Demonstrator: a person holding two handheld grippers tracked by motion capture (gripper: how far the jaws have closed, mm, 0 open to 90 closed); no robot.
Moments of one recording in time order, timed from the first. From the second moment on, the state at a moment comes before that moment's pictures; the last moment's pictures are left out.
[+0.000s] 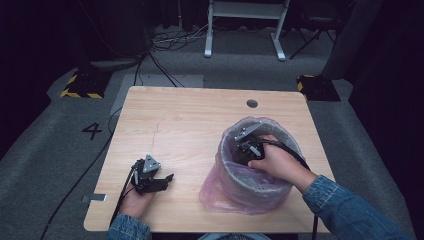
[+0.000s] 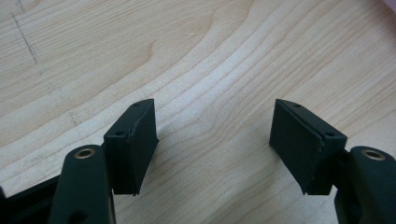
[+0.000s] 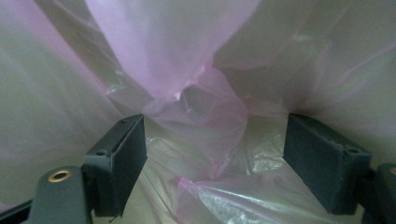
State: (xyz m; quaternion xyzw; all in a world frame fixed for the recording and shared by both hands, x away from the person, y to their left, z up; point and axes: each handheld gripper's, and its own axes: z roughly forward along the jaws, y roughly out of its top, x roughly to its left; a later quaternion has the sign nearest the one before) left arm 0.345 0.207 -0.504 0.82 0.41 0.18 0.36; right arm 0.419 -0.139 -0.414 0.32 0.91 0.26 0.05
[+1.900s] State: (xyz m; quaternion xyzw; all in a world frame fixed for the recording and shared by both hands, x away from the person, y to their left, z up) left arm 0.346 0.207 -0.504 0.82 0.42 0.18 0.36; right arm 0.379 -0.140 -0.394 0.23 0.93 0.30 0.04
